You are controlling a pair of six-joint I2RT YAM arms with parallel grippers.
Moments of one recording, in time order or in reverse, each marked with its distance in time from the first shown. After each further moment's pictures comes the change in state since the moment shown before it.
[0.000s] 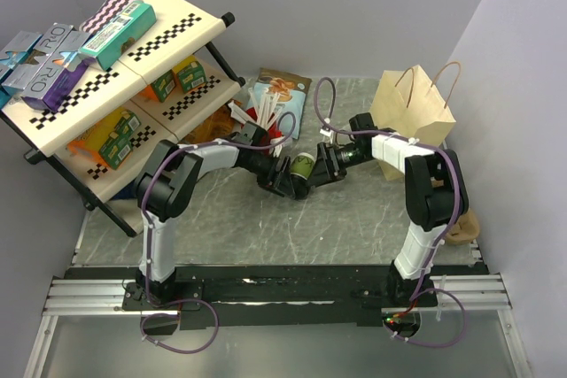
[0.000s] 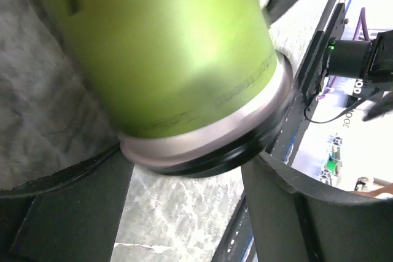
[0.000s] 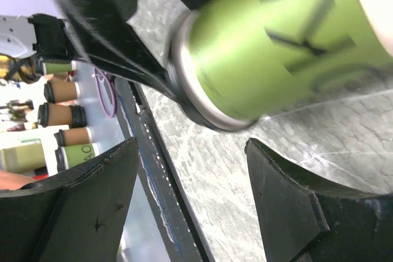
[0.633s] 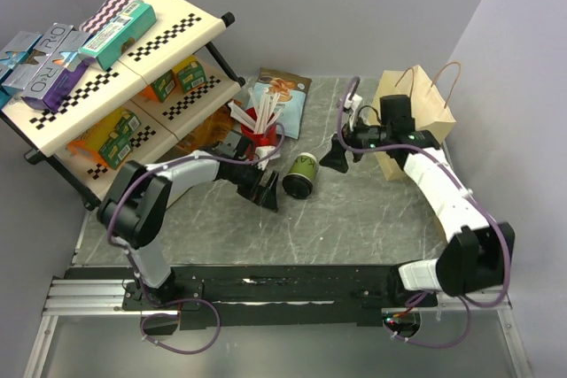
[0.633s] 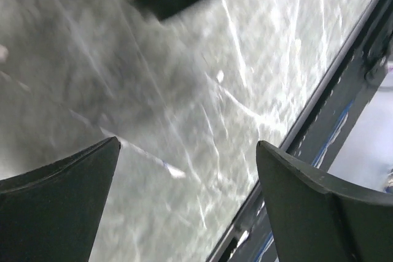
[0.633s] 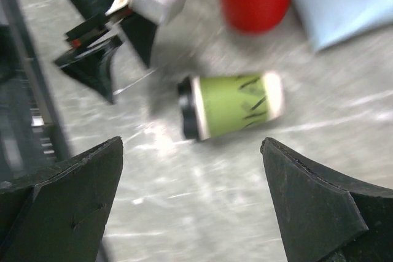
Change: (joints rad) left arm 0.004 -0.301 -0.233 -0.097 -0.204 0.168; right arm -0.012 -0.468 0.005 0.036 0.217 -0.304
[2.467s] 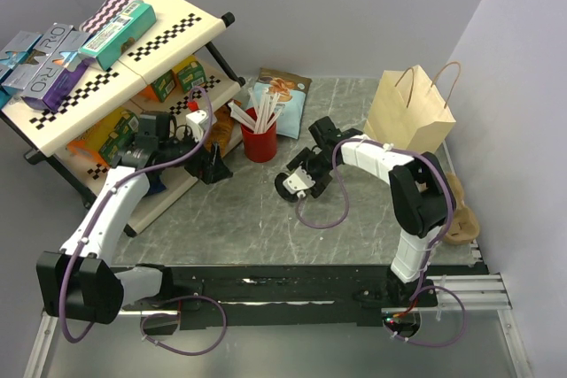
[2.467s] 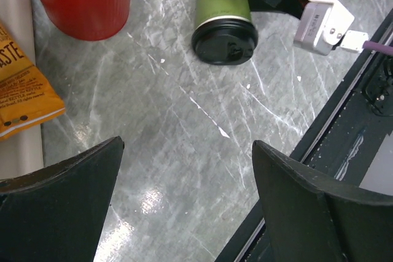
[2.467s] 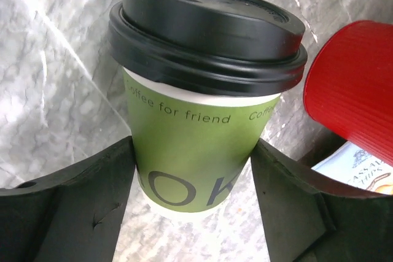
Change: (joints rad) left arm 0.383 -0.555 -0.019 -0.187 0.060 0.205; right arm 0.297 0.473 0.082 -0.138 0.339 -1.557
